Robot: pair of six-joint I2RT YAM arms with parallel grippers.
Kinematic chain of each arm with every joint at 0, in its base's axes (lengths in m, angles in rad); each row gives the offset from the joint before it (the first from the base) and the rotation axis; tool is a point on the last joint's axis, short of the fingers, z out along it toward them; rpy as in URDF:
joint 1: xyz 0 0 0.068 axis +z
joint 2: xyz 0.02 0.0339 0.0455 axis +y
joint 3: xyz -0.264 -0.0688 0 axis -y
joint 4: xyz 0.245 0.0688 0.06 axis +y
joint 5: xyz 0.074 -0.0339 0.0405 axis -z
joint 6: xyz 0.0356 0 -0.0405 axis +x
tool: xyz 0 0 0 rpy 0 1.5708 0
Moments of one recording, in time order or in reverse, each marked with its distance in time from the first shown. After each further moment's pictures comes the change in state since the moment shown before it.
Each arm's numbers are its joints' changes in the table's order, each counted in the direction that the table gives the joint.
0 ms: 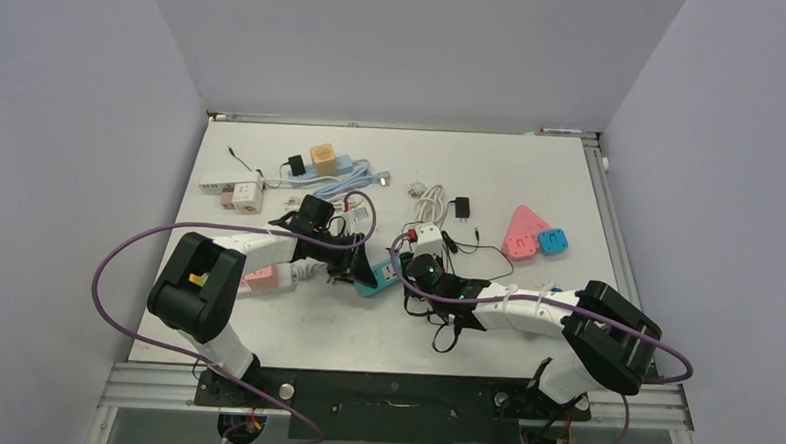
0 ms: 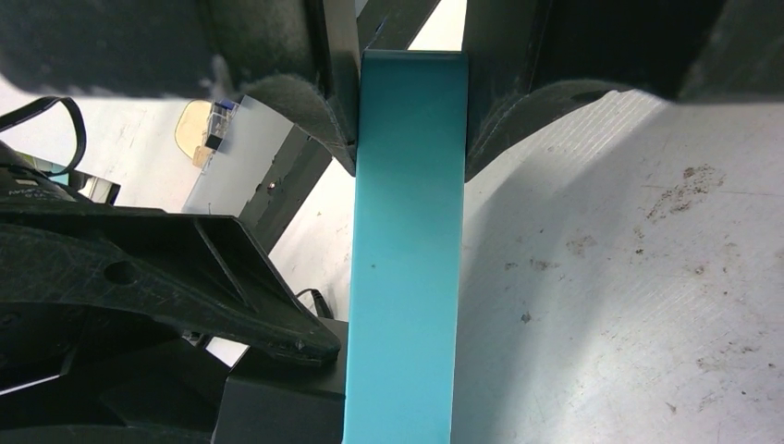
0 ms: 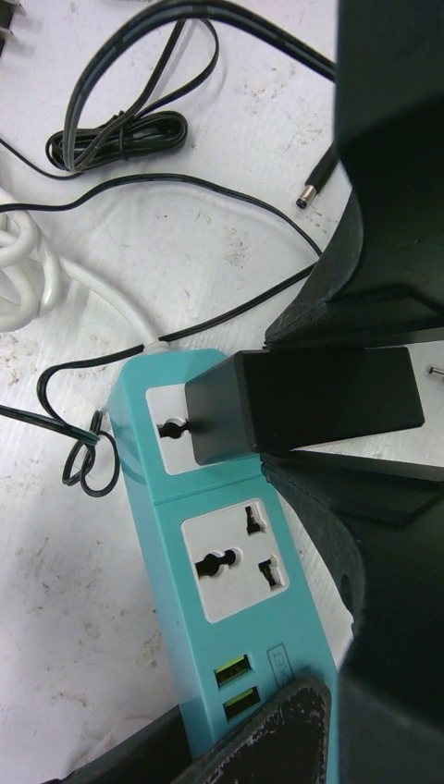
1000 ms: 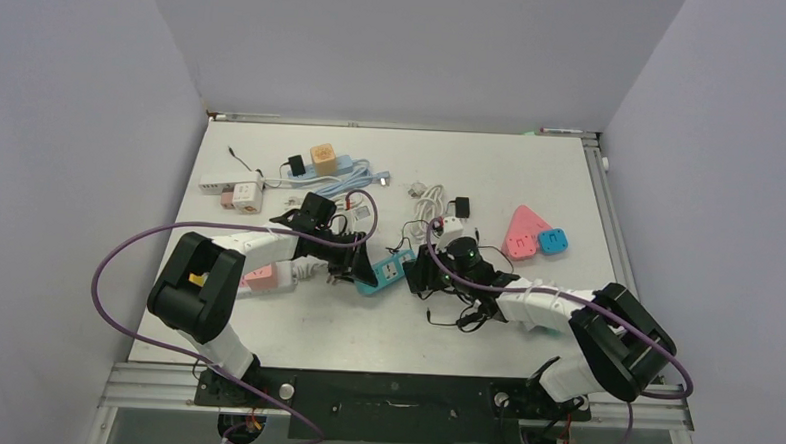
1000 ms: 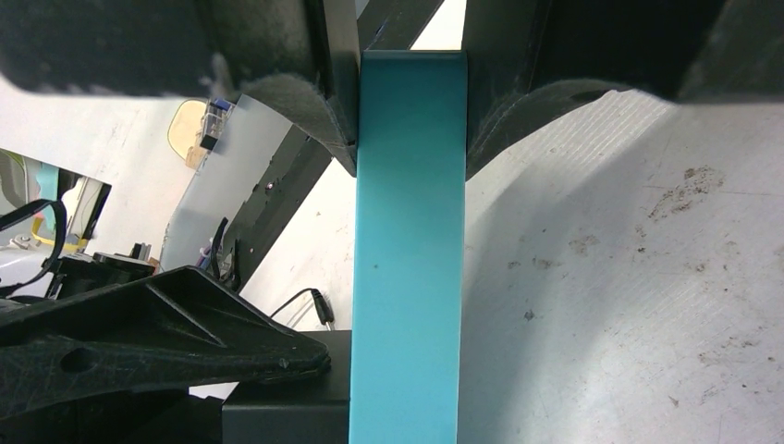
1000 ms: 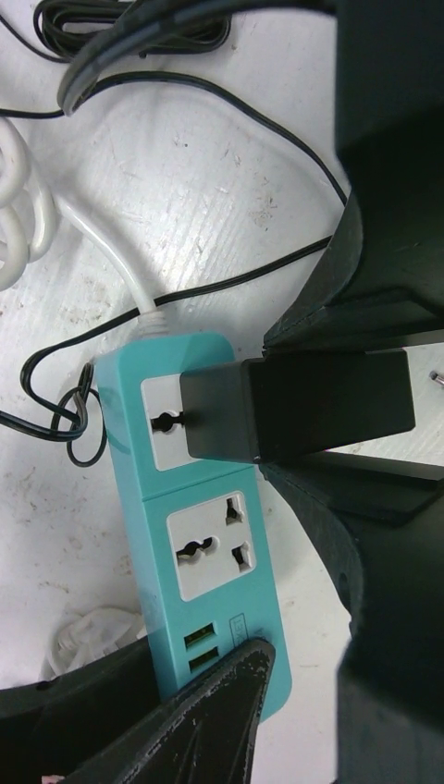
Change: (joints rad) left arm -0.002 0.000 0.029 0.046 -0.021 0.019; right arm -0.250 -0.044 -0.114 -0.177 -0.504 -0.009
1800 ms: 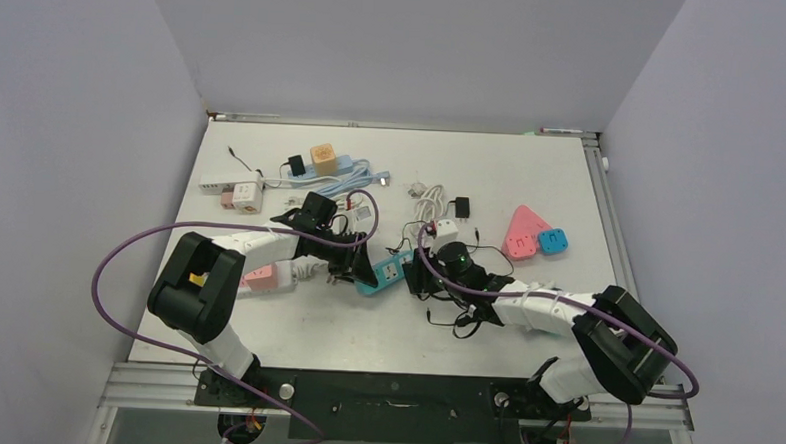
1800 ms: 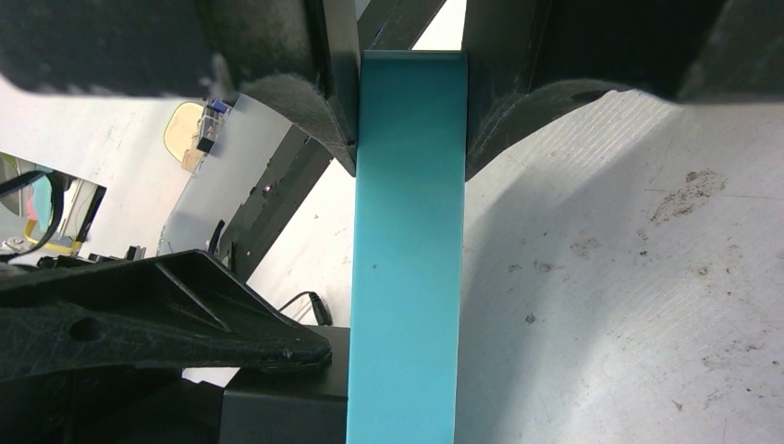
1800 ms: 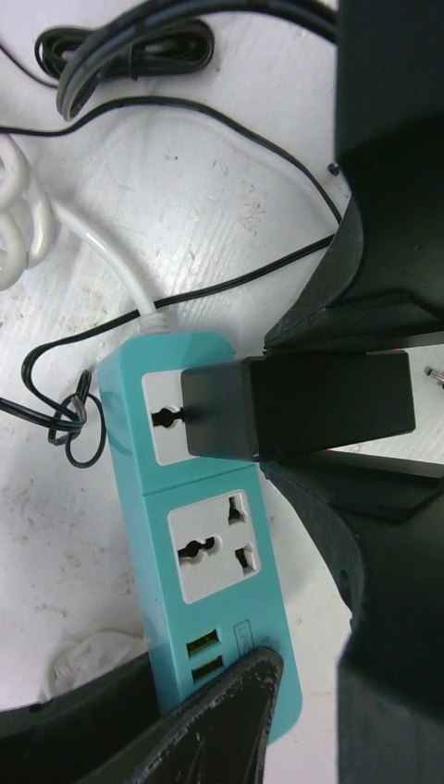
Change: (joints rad) left arm -0.006 0.000 0.011 0.023 -0.008 0.008; right arm 0.039 -0.014 0.004 0.026 0.066 -0.009
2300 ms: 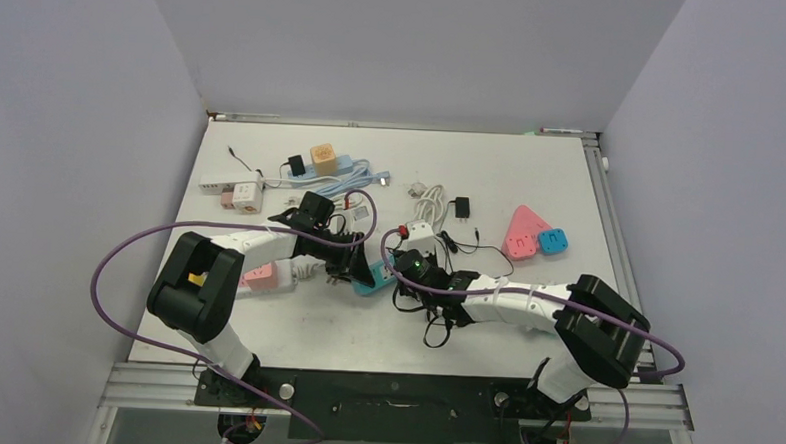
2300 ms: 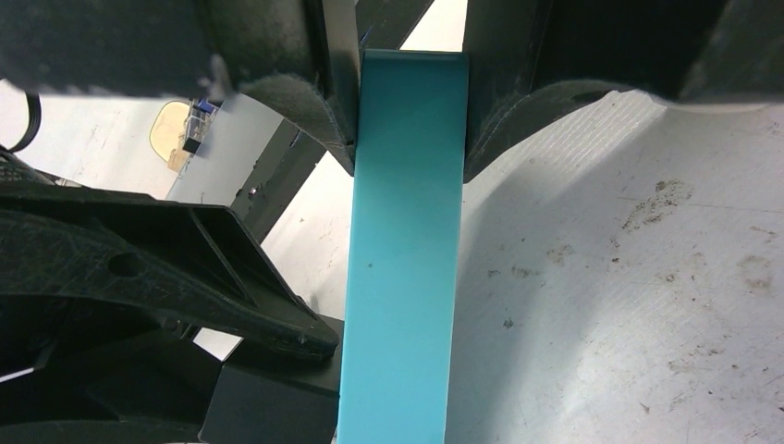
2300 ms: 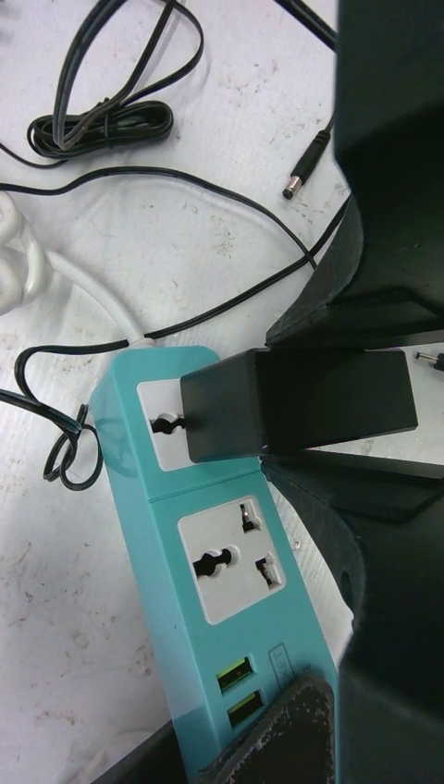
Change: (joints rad) left arm 0.013 0.000 0.000 0.019 -0.005 0.043; right arm 0.228 0.111 0.219 0.309 0.453 0.066
